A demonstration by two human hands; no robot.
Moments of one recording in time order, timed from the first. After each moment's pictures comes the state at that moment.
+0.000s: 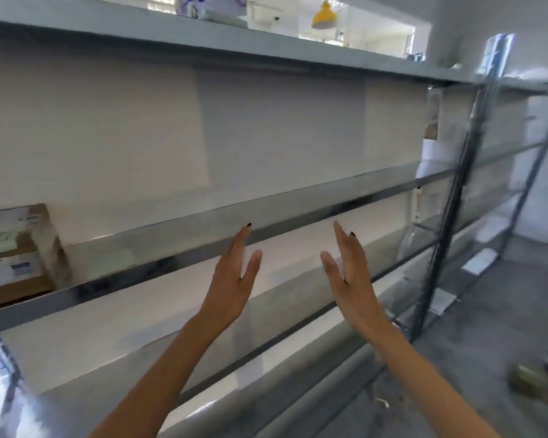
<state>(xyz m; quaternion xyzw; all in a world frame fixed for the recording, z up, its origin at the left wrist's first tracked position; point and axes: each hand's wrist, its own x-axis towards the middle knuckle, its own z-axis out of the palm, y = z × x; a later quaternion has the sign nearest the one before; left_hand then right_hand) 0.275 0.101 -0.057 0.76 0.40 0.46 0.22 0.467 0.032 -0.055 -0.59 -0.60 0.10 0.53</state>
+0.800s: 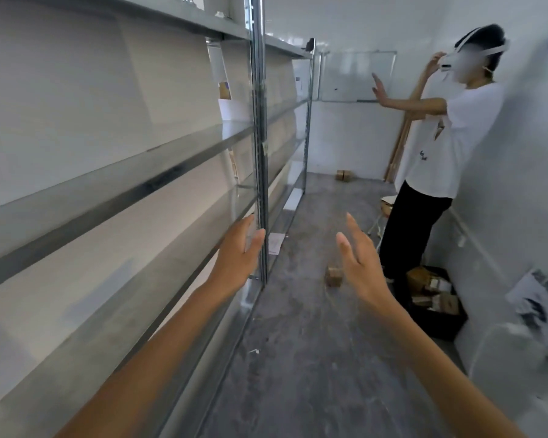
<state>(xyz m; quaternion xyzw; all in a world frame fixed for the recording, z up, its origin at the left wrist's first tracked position) 0.624 0.091 -0.090 0.85 0.16 0.30 0.40 0.746 -0.099 -0.106 -0.78 -0.31 -0.03 0.53</state>
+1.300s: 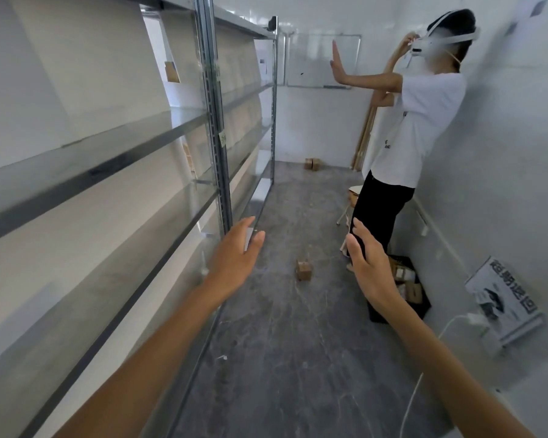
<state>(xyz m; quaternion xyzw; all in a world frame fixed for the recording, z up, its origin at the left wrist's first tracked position) 0.768 0.077 -0.114 0.87 0.14 0.25 0.40 0.870 -0.143 -0.118 -0.81 -0.25 -0.06 0.52</state>
